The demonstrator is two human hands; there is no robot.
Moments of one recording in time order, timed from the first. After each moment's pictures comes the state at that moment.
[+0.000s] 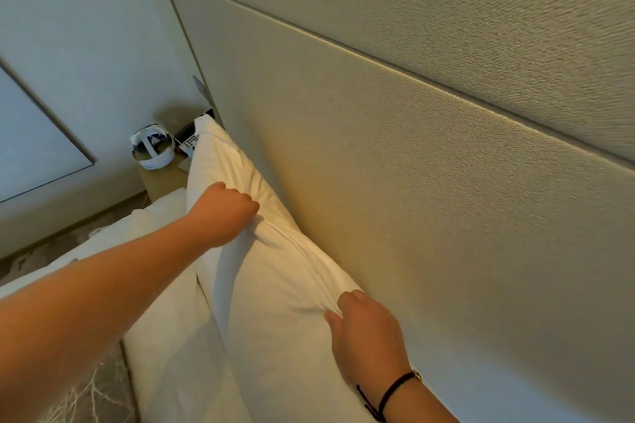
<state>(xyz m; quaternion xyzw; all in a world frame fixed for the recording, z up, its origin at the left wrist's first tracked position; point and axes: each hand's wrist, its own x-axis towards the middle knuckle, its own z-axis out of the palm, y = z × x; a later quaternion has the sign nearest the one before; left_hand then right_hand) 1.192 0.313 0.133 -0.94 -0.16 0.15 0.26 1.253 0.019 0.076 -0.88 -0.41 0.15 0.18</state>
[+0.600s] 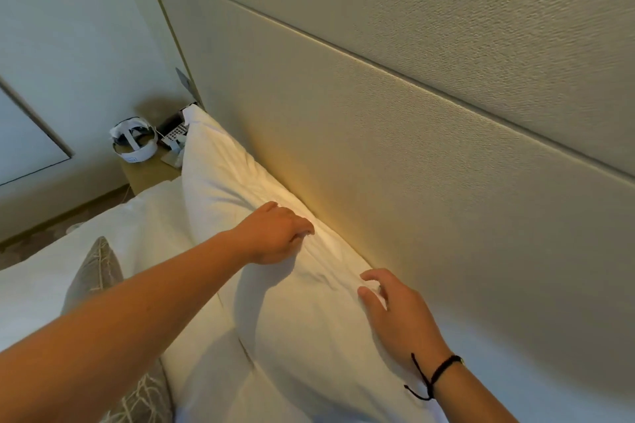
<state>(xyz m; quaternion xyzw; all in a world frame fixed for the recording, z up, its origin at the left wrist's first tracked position) 1.216 0.221 0.101 -0.99 -0.06 0.08 -0.03 1.279 -0.057 0.106 -0.86 -0.32 0.24 0.32</state>
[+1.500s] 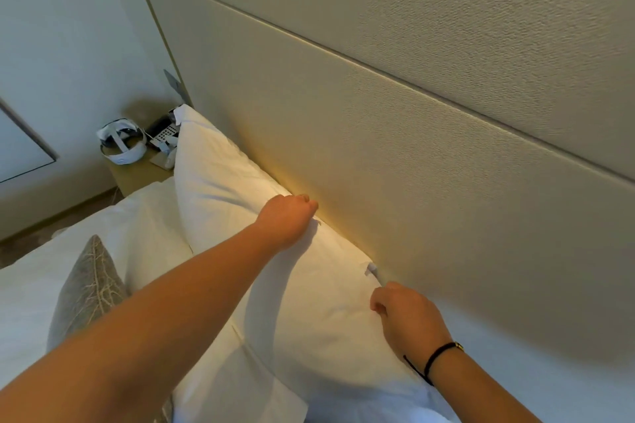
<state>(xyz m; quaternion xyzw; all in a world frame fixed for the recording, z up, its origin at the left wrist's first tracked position) 1.252 0.184 0.101 -0.98 -0.17 0.01 0.01 1.290 -0.085 0.078 -0.89 -0.41 0.14 0.09</state>
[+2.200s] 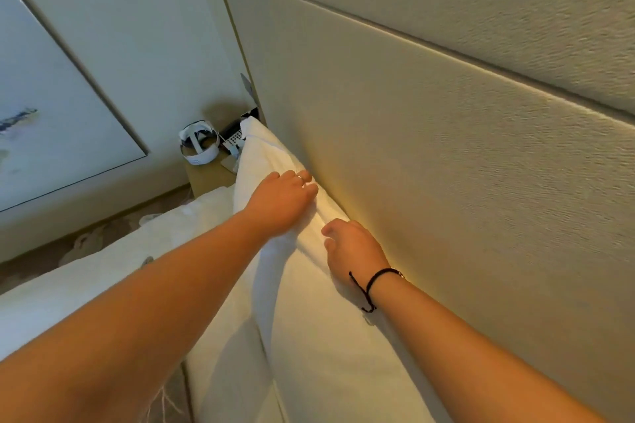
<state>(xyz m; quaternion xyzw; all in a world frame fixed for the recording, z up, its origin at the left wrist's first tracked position) 1.243 0.361 0.109 -0.96 -0.20 0.01 0.18 1.324 0.198 0.084 -0.81 -0.46 0.25 0.29</state>
